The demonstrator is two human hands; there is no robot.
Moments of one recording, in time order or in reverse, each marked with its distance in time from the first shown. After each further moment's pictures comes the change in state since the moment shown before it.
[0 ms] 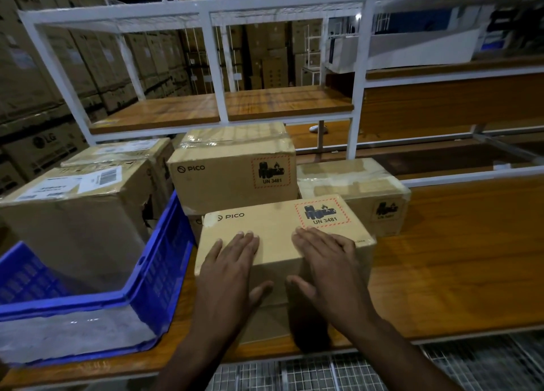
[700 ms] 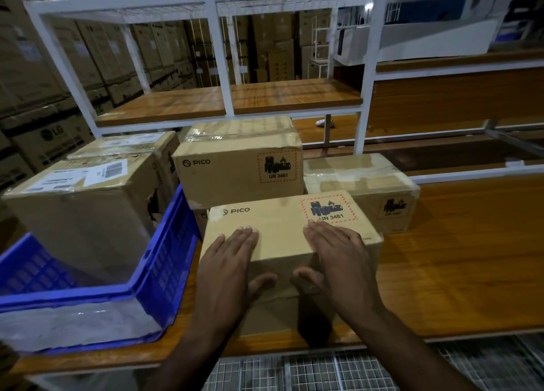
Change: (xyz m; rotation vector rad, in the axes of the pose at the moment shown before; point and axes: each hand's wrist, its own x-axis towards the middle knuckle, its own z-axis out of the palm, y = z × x) left_hand 0.002 -0.011 0.002 0.027 0.036 -0.008; right_hand 0.008 0.008 0.005 -0.048 0.023 0.041
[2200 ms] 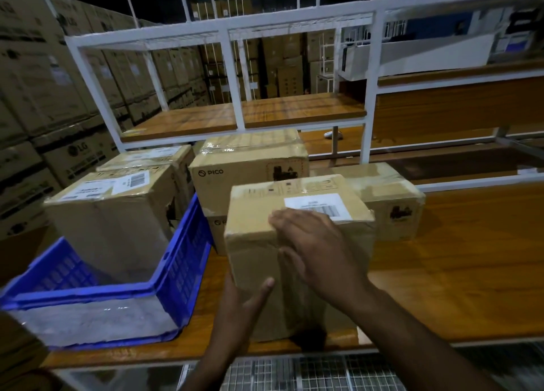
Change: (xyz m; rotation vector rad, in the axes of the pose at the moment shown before) left_hand -0.044 0.009 0.027 -1.119 0.053 -0.546; right_hand 0.016 -0.048 -0.054 0.266 0.067 -0.262
